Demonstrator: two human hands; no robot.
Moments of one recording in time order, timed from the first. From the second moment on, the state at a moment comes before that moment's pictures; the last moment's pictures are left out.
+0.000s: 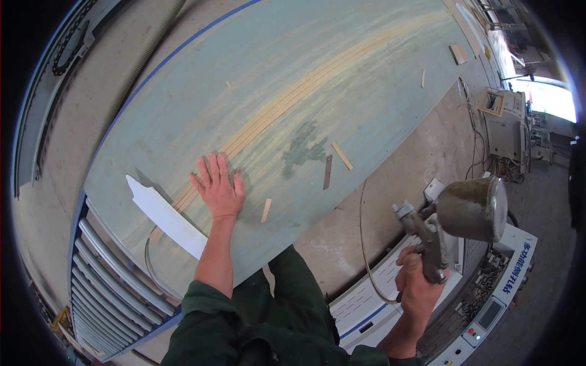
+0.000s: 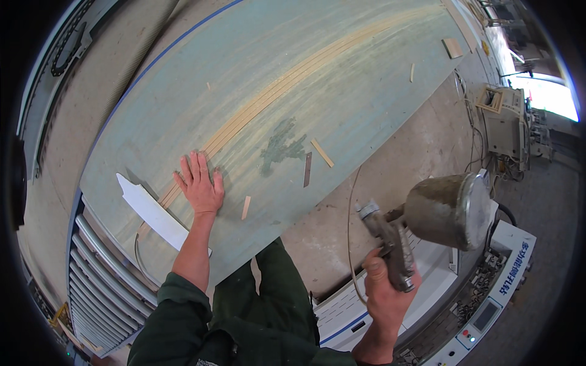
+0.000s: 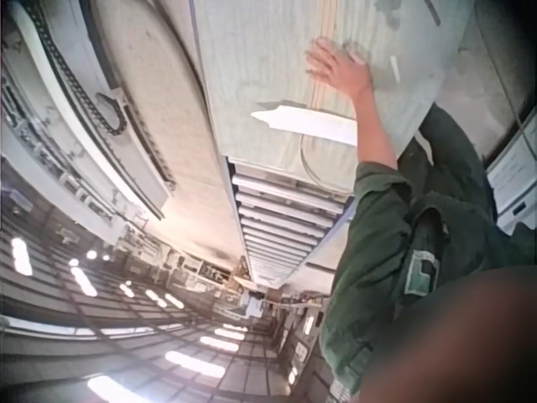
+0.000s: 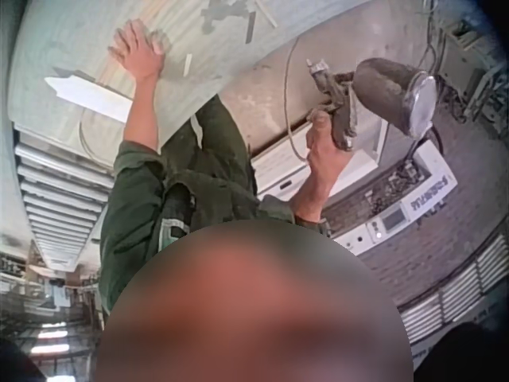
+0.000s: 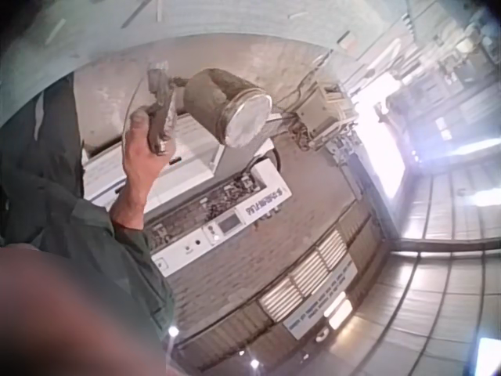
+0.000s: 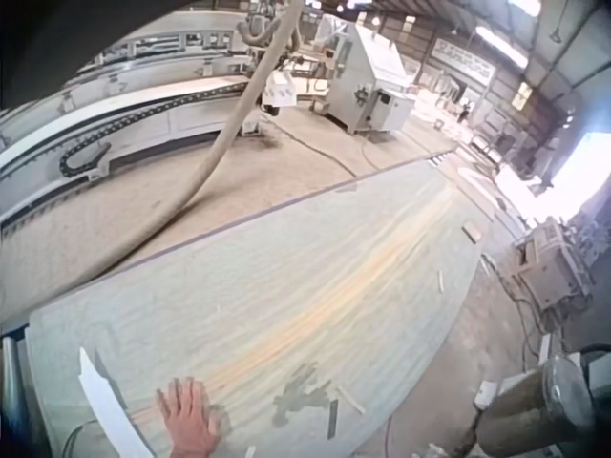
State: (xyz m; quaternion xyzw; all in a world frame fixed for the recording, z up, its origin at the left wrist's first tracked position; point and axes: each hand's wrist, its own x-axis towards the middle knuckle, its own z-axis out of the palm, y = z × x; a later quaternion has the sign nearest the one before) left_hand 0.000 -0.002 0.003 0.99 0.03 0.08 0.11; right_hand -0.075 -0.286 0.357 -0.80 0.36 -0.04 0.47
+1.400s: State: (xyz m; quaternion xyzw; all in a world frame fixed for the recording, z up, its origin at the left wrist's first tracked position) left_hand -0.033 0.043 0.013 0.98 0.03 0.04 0.18; right_hand -0.164 -0.173 0.339 -0.82 0.30 0.07 0.47
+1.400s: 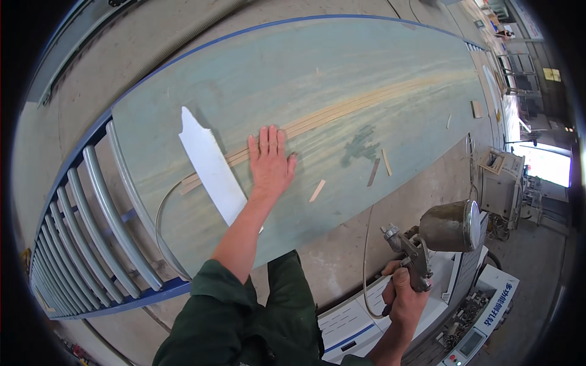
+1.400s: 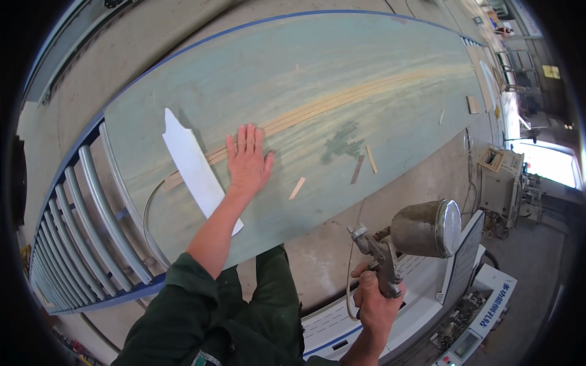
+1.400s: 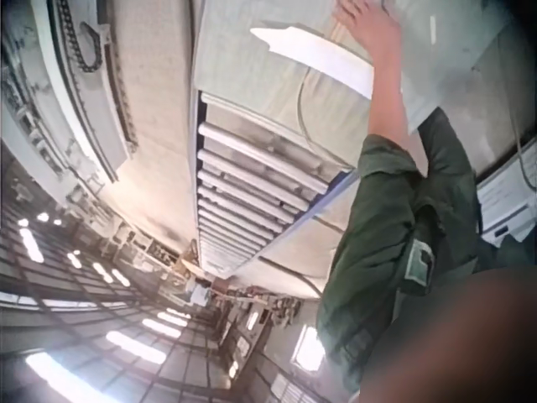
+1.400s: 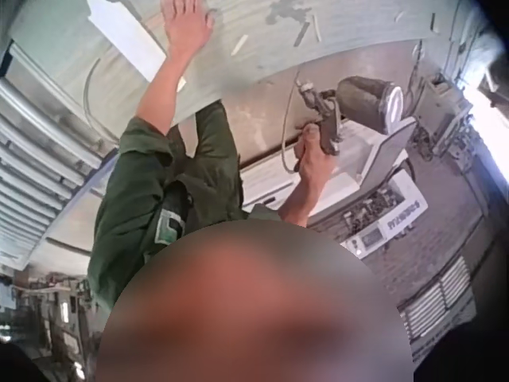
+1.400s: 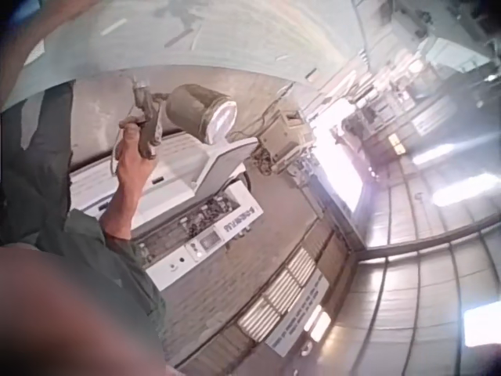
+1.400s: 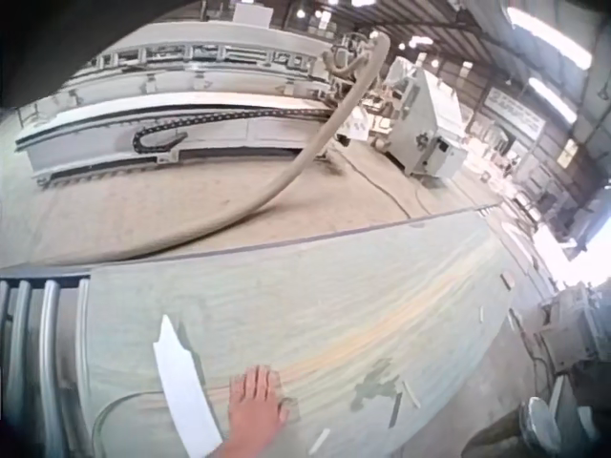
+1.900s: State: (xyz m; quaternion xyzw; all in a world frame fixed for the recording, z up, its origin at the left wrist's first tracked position) left_hand -0.152 0.182 0.031 0.99 0.07 -0.02 0.09; right_hand -0.155 -0.137 0.325 -0.85 0.28 0.00 0.45
